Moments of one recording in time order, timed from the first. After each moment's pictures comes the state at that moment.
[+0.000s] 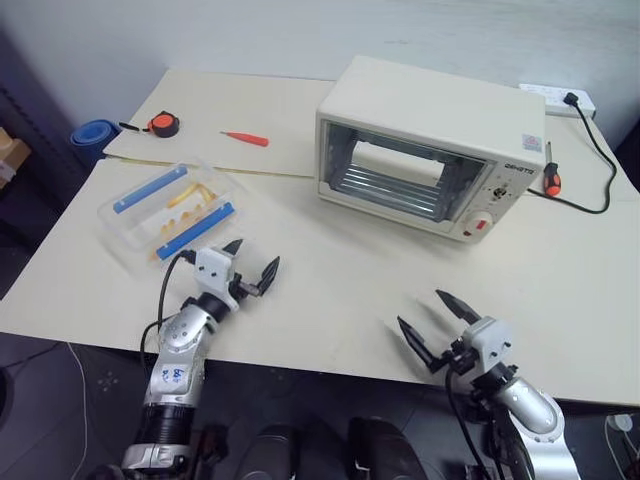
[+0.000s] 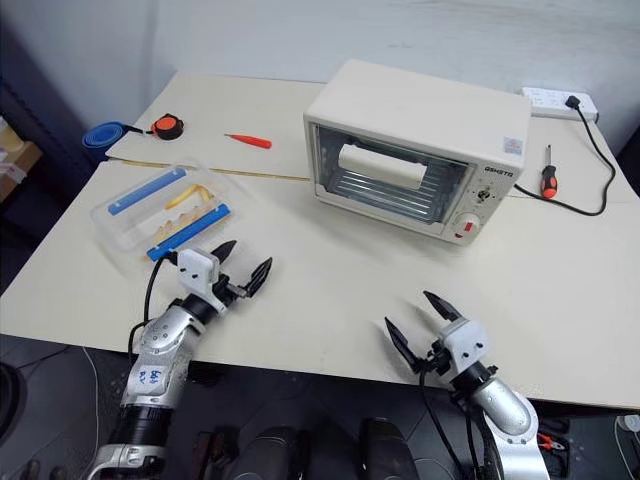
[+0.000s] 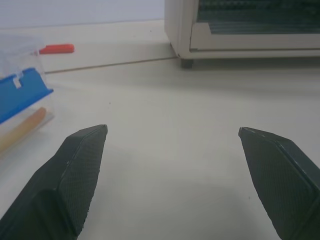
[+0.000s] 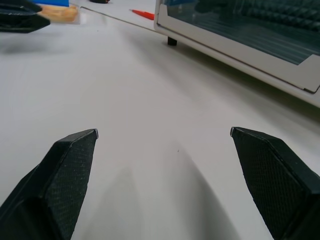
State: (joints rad) left arm -0.25 0.26 0.09 0.14 -0.19 -0.07 -0.41; right arm 0.24 -0.34 -0.08 -0.16 0.23 -0.26 0.62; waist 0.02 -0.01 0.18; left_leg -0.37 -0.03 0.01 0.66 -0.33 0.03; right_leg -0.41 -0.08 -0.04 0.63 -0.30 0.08
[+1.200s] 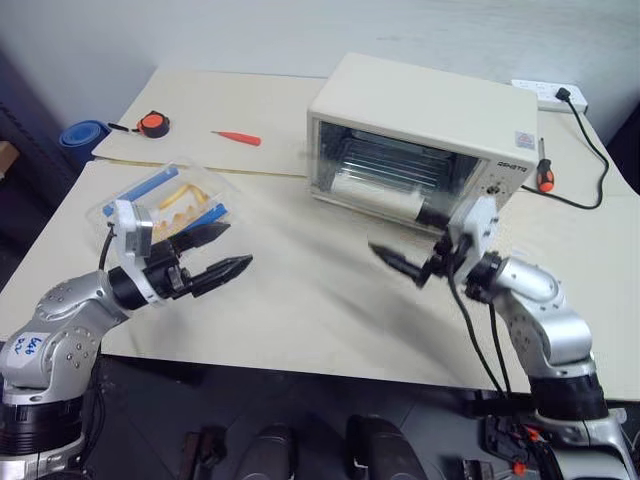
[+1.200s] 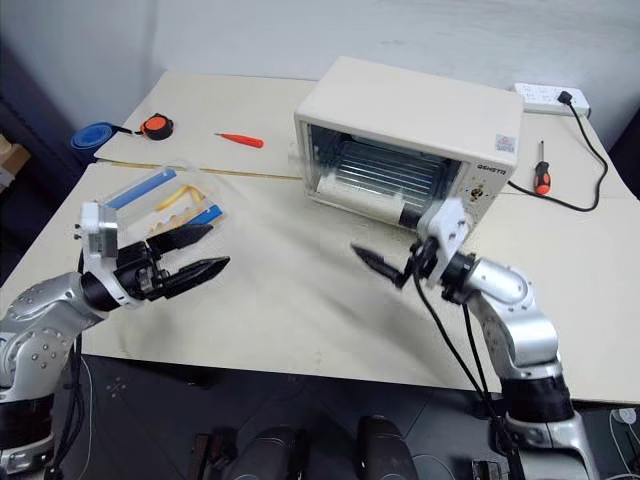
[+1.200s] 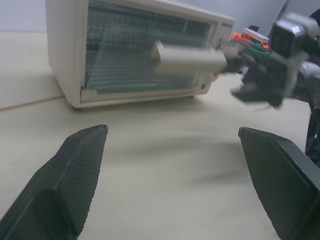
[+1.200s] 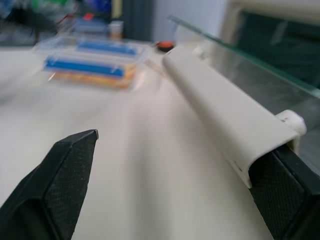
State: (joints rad) left arm -0.31 0.68 0.30 -0.20 -0.79 0.58 -0.82; right arm -0.30 -0.55 0.02 -0.19 0.39 0.18 0.85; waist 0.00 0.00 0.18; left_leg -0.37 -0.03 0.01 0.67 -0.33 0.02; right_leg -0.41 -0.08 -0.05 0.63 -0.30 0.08
